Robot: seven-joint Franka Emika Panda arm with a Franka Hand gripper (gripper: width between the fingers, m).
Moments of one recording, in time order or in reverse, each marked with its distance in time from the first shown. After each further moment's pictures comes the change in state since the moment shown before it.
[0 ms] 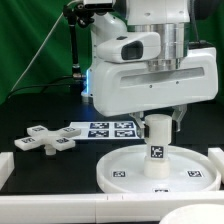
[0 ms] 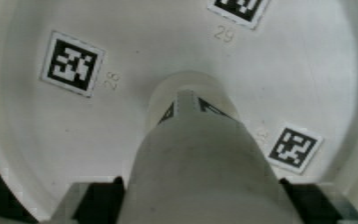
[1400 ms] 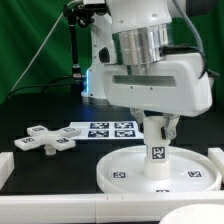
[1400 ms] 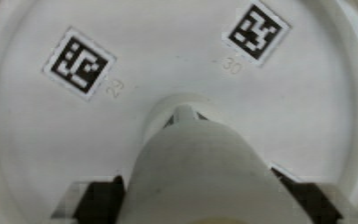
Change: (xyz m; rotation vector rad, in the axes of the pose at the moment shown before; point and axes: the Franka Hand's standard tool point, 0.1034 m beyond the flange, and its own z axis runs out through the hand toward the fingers) arm -0.004 0.000 0.003 0.137 -0.034 1.300
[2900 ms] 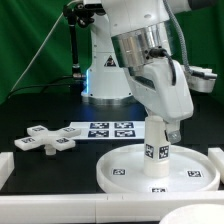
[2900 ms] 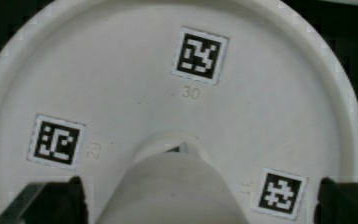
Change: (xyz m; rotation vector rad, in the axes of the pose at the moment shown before) arm -0.008 -0.007 -0.001 0.019 -0.070 0.213
